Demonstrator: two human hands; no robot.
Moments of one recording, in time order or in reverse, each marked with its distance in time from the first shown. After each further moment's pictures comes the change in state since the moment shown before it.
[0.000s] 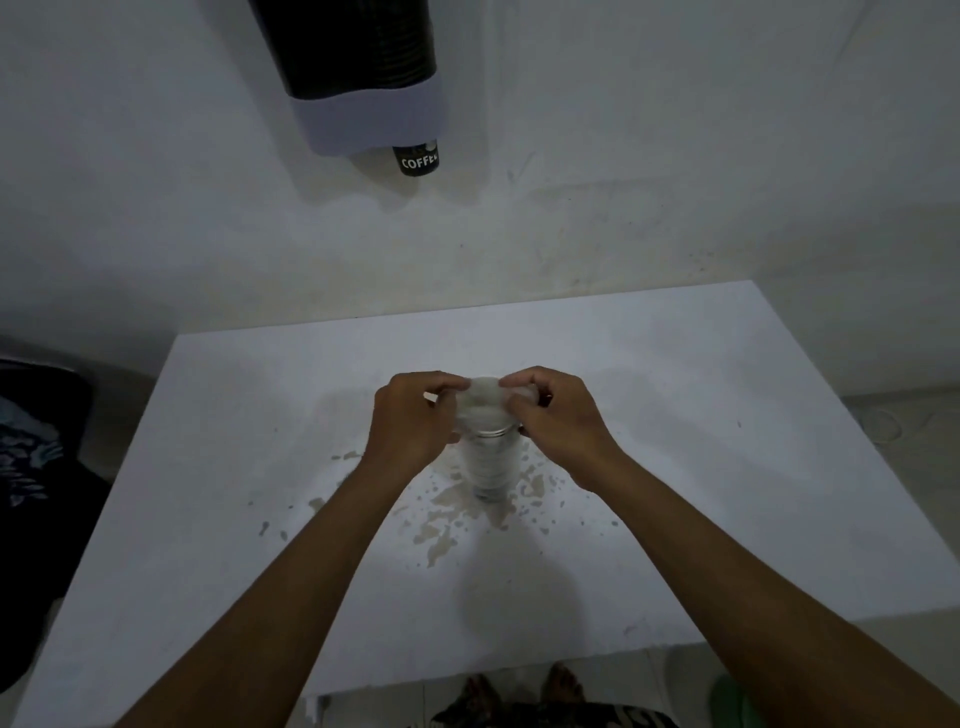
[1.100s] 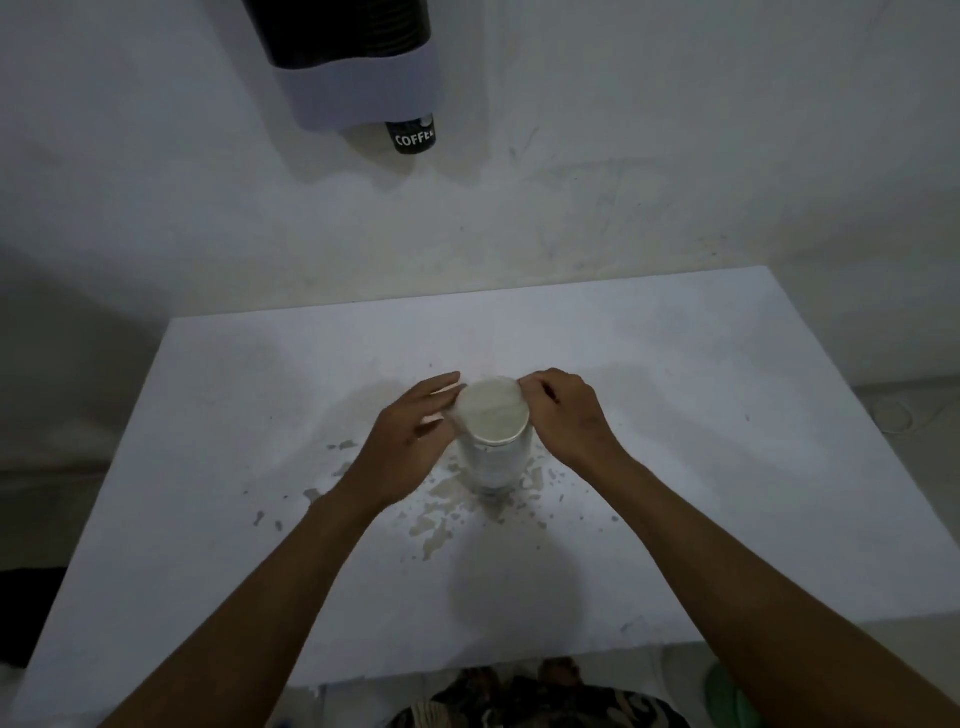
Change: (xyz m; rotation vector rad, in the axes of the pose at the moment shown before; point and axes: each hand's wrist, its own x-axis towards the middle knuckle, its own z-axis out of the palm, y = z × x) left_hand -0.002 -0.046 0.002 -0.012 -0.240 0.209; right_hand 0.024 0.027 -0.004 -0.207 0.002 -0.068
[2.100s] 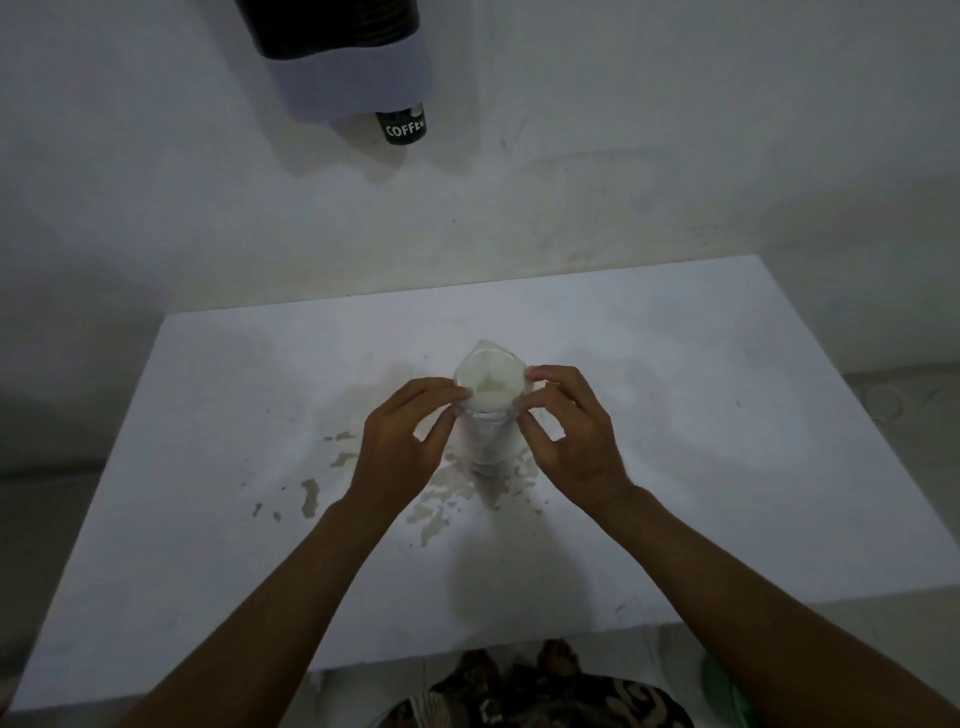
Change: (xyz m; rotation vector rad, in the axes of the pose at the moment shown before) left_hand -0.013 -0.005 0.017 0.293 0.329 0.420; right_hand -0.038 0.032 0.001 -0.139 0.342 -0.702
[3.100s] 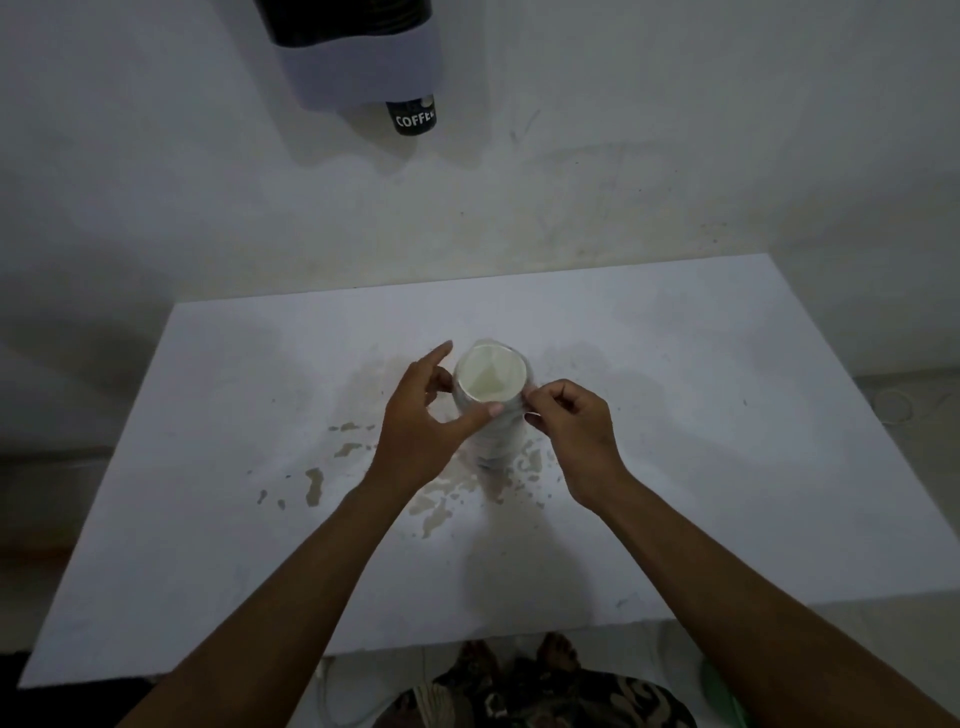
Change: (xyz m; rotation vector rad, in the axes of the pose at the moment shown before) left_hand 0.006 0.009 0.015 -0.228 -0.111 -0.535; right_hand 0.006 -0.016 0.006 0.603 -0.038 0.998
